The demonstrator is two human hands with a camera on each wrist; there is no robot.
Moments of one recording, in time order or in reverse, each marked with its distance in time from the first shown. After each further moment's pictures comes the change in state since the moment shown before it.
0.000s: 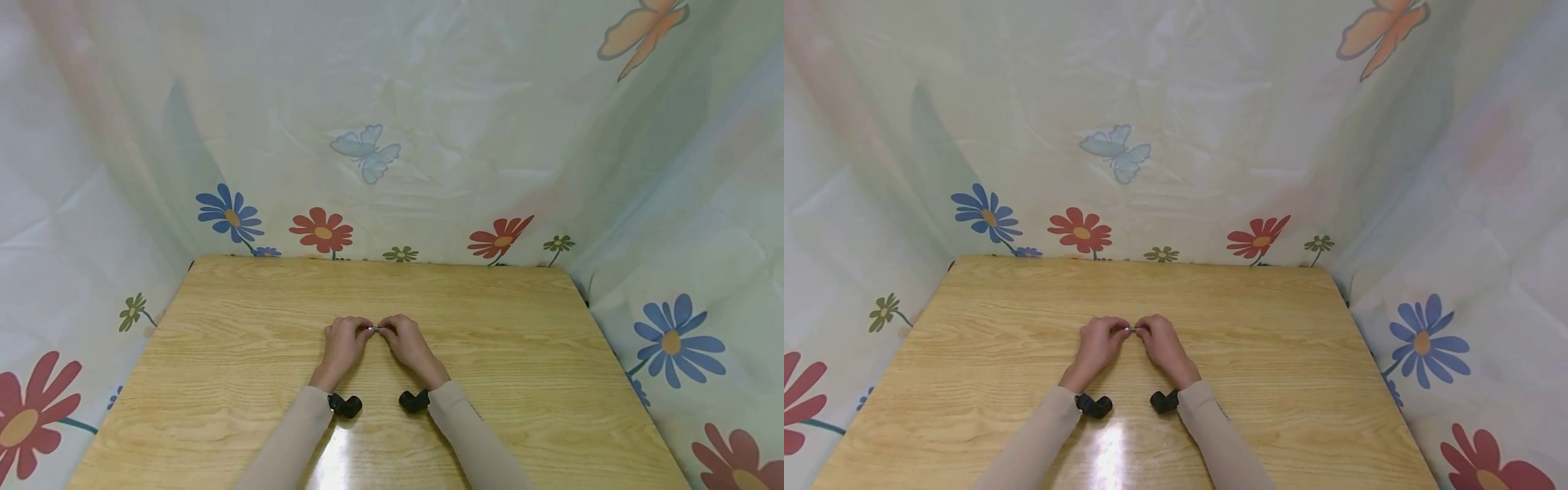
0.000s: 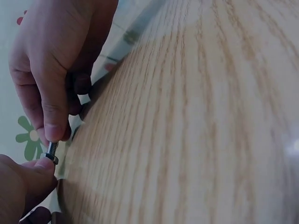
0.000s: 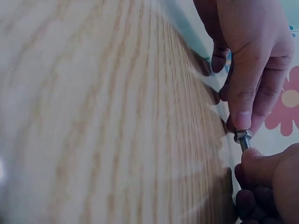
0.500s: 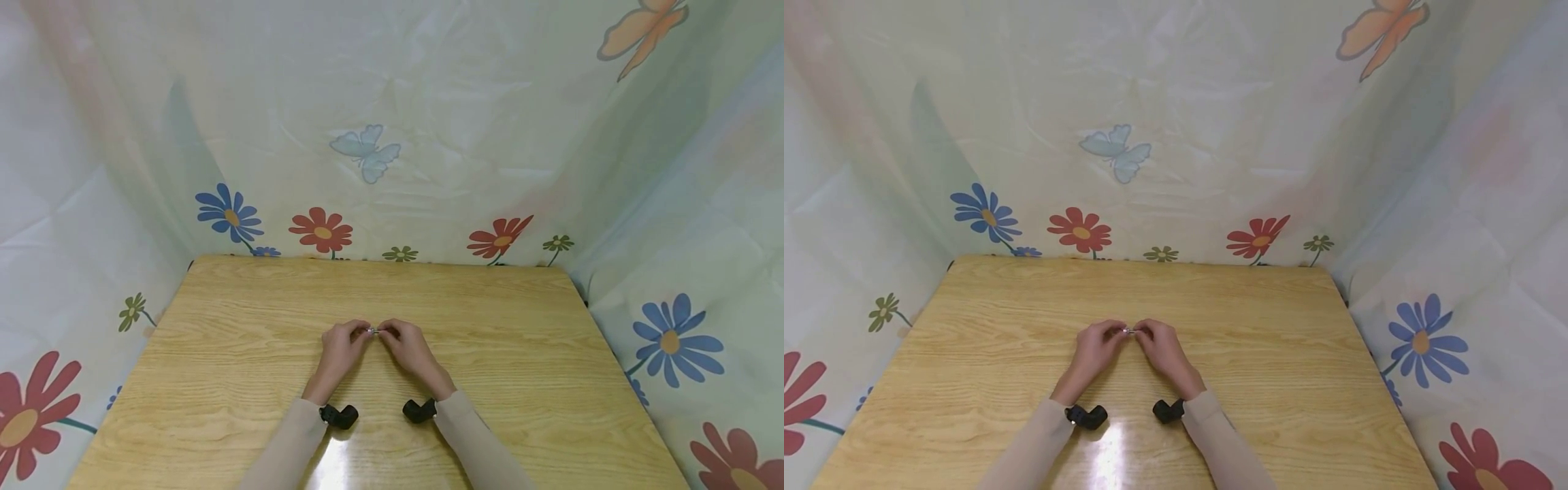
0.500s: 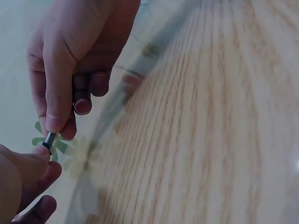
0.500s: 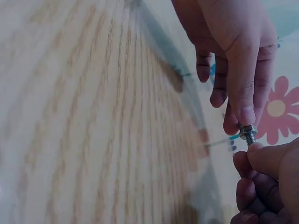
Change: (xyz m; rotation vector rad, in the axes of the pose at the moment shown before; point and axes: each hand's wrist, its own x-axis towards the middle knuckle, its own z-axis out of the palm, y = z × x) left_hand -0.014 0.004 -0.009 -0.105 0.046 0.042; right_hand -0.016 -0.013 -0.008 0.133 0.014 0.031
